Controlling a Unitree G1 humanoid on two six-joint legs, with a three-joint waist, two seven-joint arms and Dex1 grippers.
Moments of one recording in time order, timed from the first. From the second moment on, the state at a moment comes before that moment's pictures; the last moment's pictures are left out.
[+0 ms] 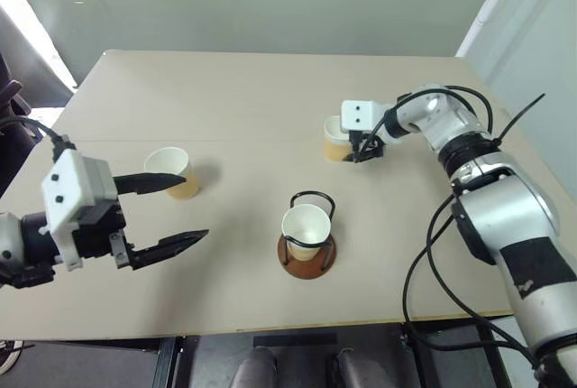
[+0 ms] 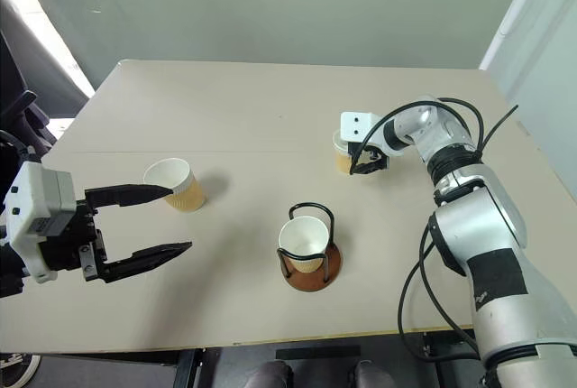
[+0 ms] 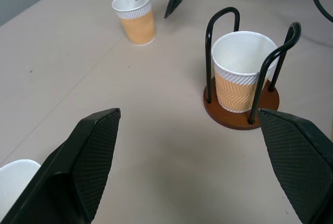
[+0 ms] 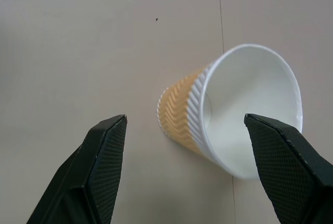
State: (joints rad) left arm 0.11 1.04 0.73 -0.63 -0.76 0.66 -1.05; right arm -1.44 -0.39 0.45 1.30 -0.33 -0.27 1.08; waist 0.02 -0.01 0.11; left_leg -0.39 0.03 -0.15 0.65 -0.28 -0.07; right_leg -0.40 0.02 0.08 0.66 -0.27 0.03
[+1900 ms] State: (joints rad) left arm -0.02 1.08 0.53 -0.59 -0.76 0.66 -1.04; right arm -1.03 -0.71 0.38 -0.09 0.40 0.39 1.57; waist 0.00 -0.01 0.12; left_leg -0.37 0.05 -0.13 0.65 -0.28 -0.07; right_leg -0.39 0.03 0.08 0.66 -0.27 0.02
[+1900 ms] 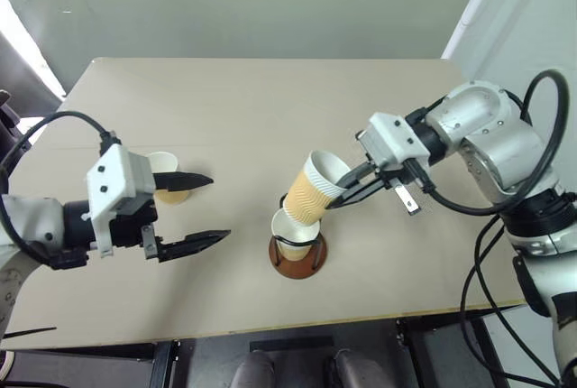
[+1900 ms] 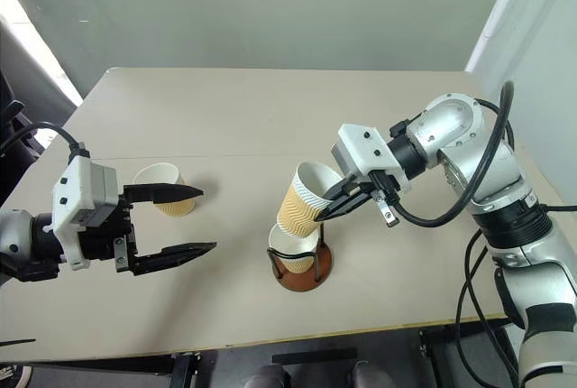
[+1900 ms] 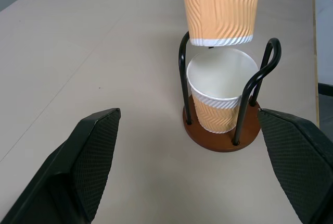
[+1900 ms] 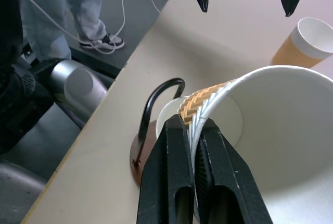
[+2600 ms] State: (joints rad) left arm -0.06 1.14 0.49 -0.49 -0.65 0.62 -1.03; right arm -1.03 -0.68 0.37 -0.04 0.29 0.40 1.55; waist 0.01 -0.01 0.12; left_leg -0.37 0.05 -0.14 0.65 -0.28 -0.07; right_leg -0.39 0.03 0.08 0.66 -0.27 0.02
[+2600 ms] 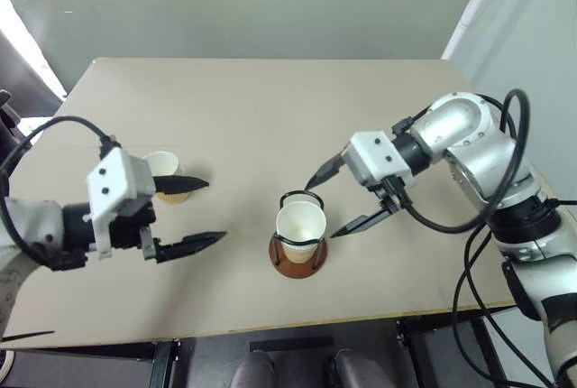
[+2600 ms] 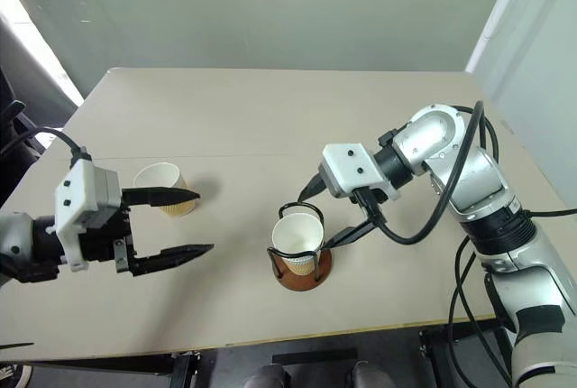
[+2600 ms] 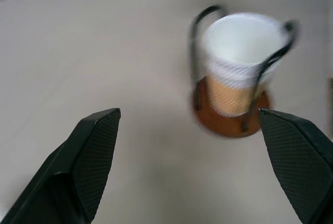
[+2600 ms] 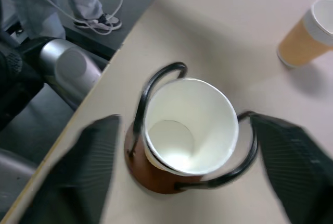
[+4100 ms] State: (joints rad) left arm -0.74 1.01 -0.16 0.45 0.05 0.10 -1.20; right arm -0.79 -0.89 -0.11 -0.10 0.63 0.73 1.23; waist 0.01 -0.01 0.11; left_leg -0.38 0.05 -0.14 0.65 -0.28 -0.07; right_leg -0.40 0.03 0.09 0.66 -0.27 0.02
